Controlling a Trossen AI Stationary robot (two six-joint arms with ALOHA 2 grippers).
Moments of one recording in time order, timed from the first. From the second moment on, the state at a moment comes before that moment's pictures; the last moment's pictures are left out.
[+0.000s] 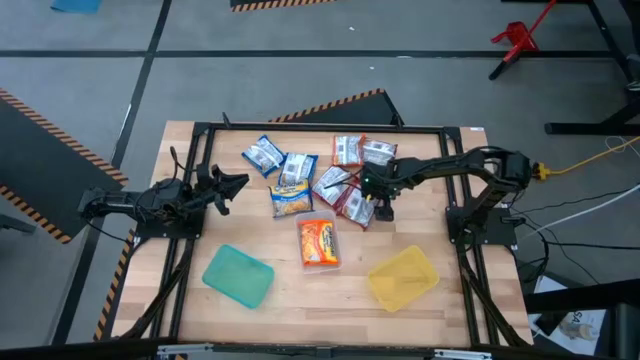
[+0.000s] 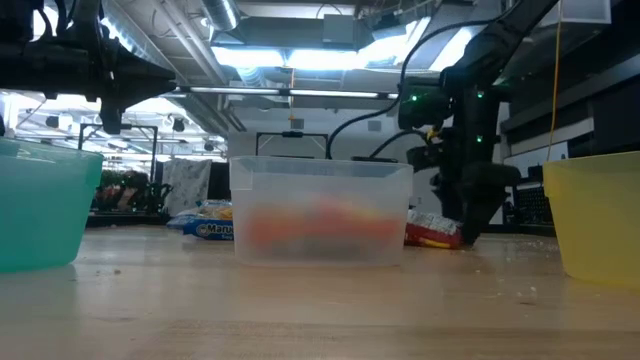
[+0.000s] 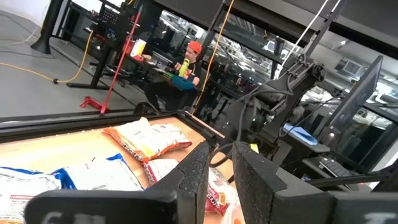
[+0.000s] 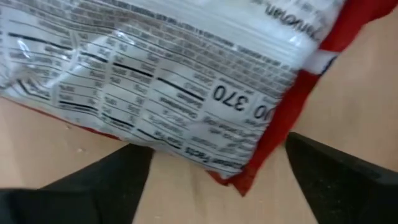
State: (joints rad) left arm -0.03 0.01 0.01 0.14 -0.47 -0.46; right arm -0.29 1.68 0.86 -0.57 -0.01 -0.22
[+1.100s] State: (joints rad) left arm -0.03 0.01 0.01 0.14 -0.48 -0.43; right arm -0.20 1.53 0.99 -0.79 0.03 0.13
